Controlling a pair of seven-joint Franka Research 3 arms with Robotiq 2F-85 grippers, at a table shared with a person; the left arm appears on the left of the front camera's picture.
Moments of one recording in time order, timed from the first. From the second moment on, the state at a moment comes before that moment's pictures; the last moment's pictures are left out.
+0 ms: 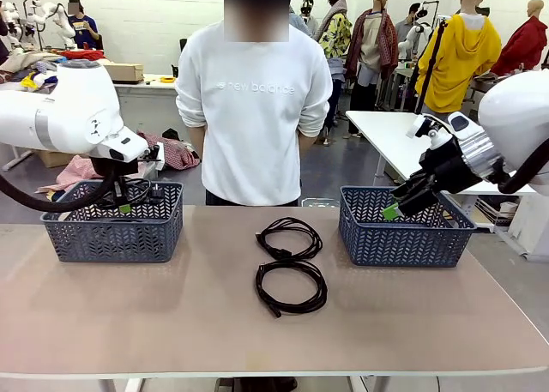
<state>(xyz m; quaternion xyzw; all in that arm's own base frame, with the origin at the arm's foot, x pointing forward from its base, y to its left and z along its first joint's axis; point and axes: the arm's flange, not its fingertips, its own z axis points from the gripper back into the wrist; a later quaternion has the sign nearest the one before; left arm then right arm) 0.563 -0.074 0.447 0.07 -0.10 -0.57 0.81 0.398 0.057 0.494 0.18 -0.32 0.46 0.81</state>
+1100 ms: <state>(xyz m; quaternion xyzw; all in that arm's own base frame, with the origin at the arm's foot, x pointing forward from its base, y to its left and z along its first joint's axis) 0.569 -0.067 0.454 0.07 -0.11 -0.55 0.83 0.398 0.057 0.494 0.18 -0.32 0.46 0.81</state>
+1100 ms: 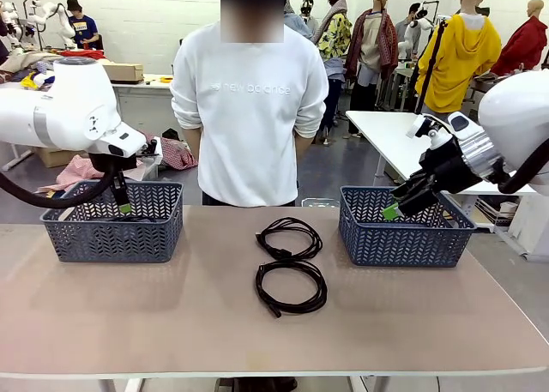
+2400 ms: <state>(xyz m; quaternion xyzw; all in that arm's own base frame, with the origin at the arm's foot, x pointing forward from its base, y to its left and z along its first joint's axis) 0.568 -0.073 0.454 0.04 -0.11 -0.53 0.84 0.398 0.057 0.494 0.18 -0.32 0.46 0.81</state>
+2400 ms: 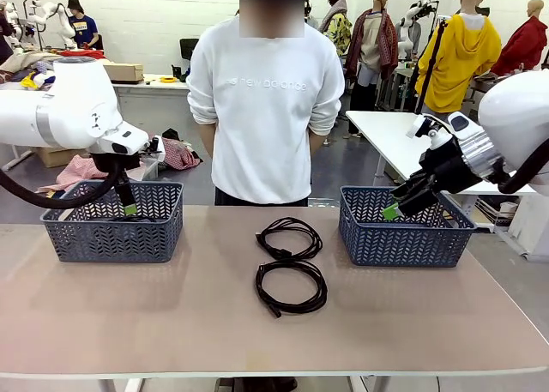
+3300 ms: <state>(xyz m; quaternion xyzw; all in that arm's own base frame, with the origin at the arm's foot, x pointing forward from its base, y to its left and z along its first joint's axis) 0.486 -0.179 0.454 -0.04 -0.18 -0.51 0.84 0.398 0.057 0.494 0.18 -0.32 0.46 0.81</state>
